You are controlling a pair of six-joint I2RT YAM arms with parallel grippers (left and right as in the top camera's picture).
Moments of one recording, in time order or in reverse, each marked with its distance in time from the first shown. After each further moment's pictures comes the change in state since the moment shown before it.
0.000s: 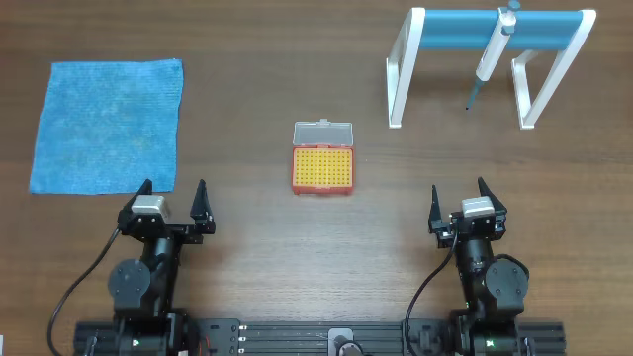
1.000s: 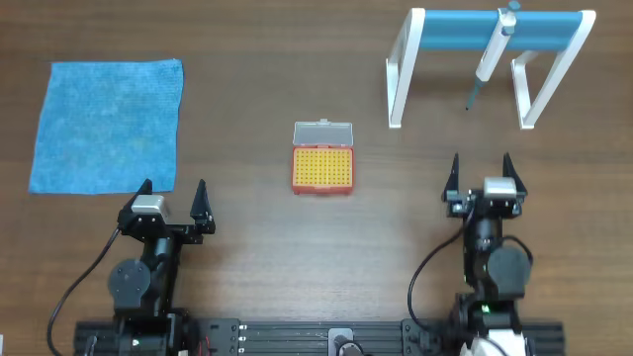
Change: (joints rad) left arm 0.000 0.000 0.001 -0.002 0.000 0.000; right arm 0.001 0.552 0.010 0.719 0.166 0.052
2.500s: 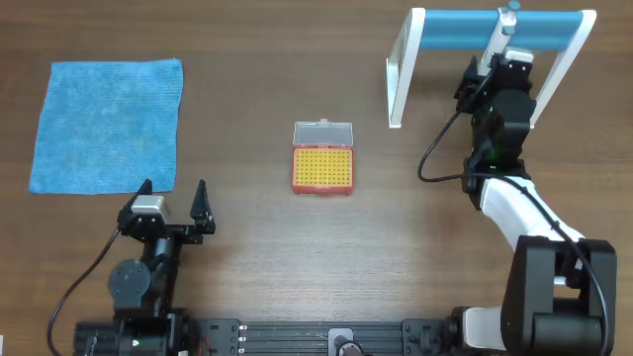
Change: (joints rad) left arm 0.000 -0.001 0.000 0.000 0.000 0.000; right arm -0.095 1.015 0.701 0.024 0.035 0.193
